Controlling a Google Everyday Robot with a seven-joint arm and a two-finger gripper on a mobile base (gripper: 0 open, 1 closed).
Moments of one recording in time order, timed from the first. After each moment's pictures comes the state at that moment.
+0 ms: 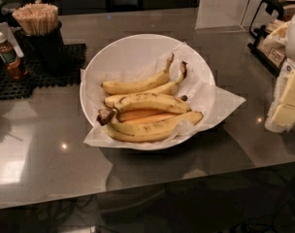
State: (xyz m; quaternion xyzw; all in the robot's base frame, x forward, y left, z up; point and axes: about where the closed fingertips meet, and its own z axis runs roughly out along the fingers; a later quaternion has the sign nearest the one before) arm 0.438 -0.217 0.976 -0.60 0.78 -0.03 0.16
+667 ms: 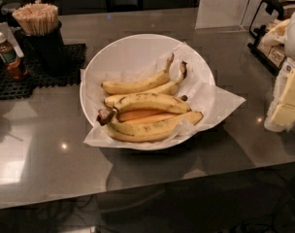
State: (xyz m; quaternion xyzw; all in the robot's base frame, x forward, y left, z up) arm 0.439 -0.210 0.979 -0.61 0.77 -0.04 0.17
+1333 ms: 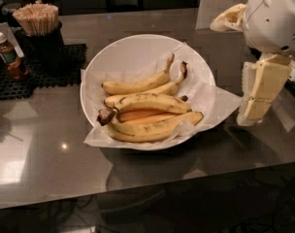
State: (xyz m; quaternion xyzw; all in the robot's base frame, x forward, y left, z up) arm 0.434 -0.130 1.003 -0.73 0.65 -0.01 0.21
